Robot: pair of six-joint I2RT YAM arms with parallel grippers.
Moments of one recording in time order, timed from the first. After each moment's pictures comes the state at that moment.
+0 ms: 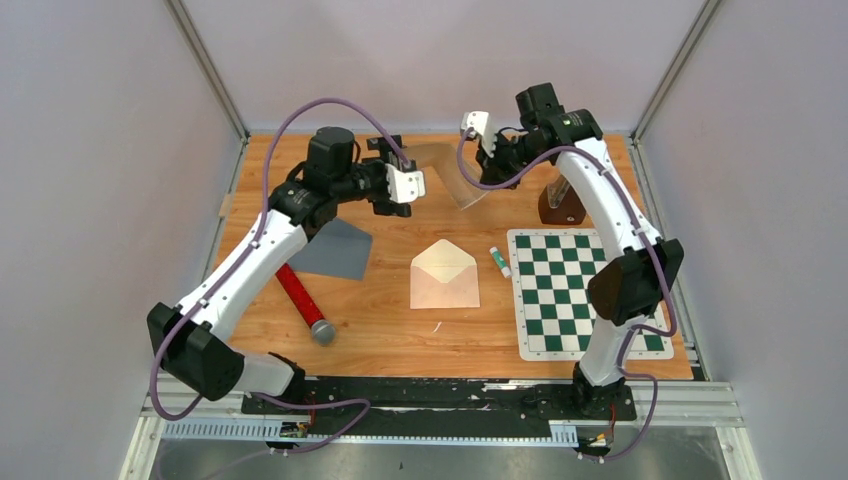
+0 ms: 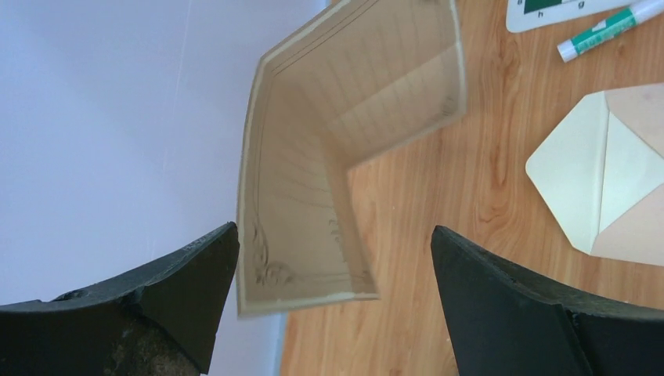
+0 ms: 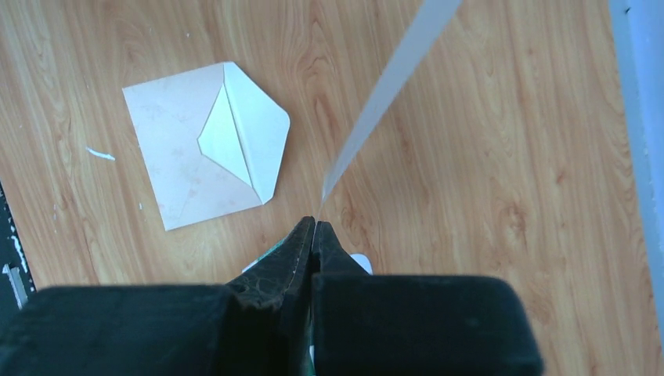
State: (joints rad) left arm -0.47 1.37 1.38 -0.40 0.51 1.02; right arm 0.32 1.84 1.99 -1.17 -0.62 -0.87
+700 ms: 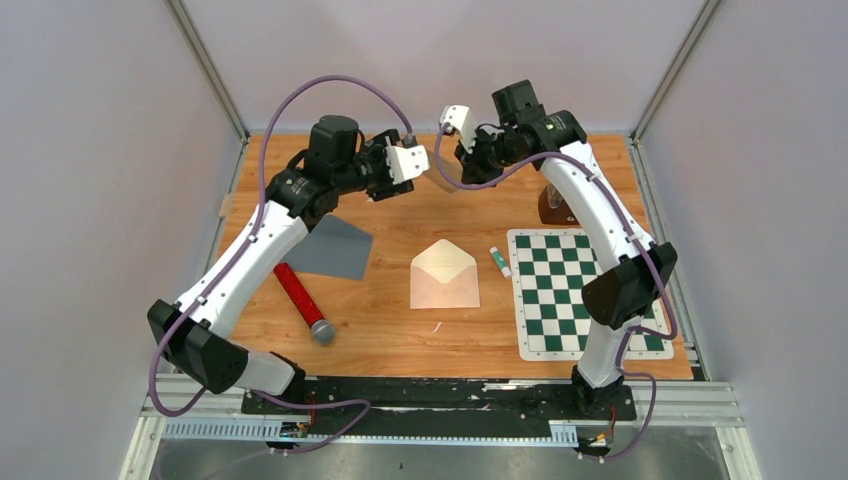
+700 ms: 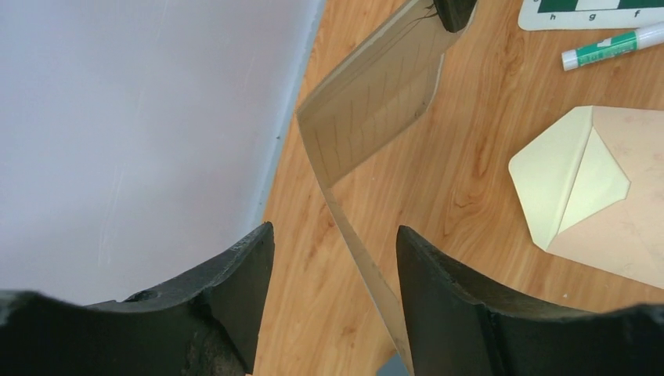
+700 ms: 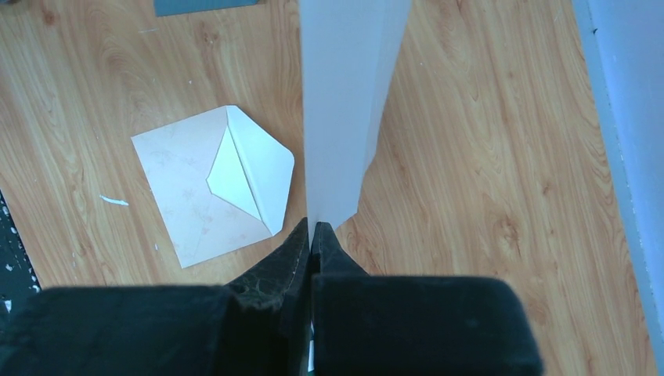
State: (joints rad) left arm -0.52 1.41 1.51 -0.54 0.32 0.85; right arm 0.45 1.85 2.07 -1.10 -0.49 -0.69
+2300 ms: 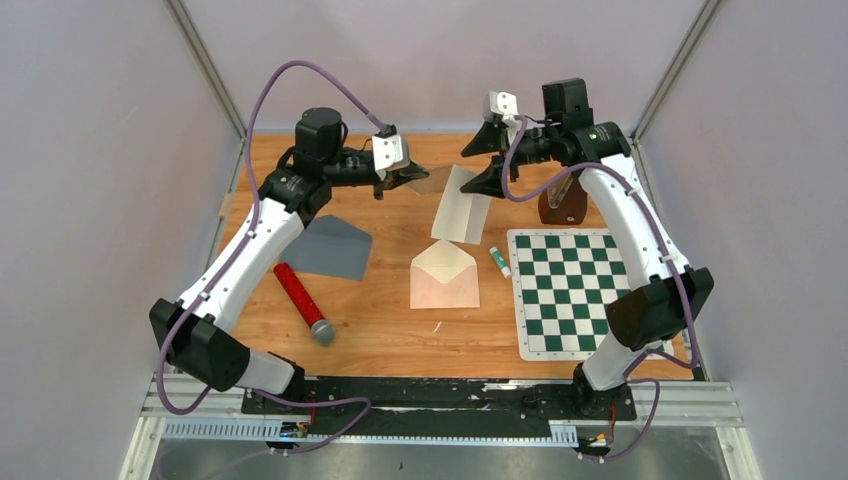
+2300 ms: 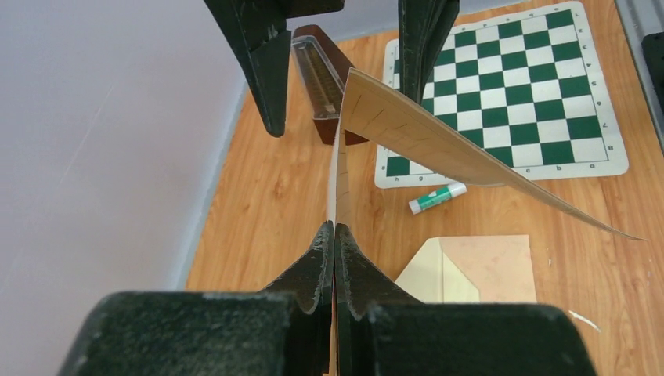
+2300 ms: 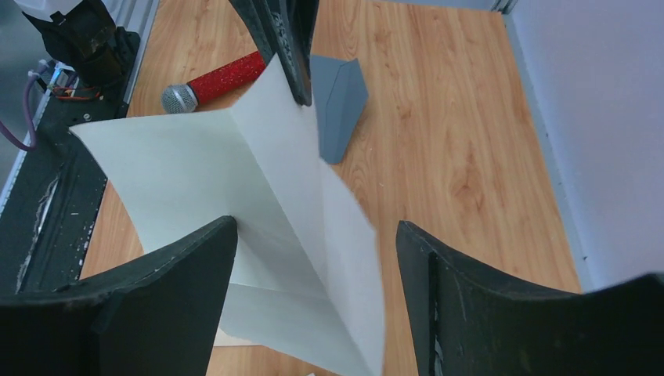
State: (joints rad) left arm -0.43 1.41 1.46 -0.33 0.90 0.62; right arm 0.30 1.68 1.86 -0.86 -1.13 -0.76
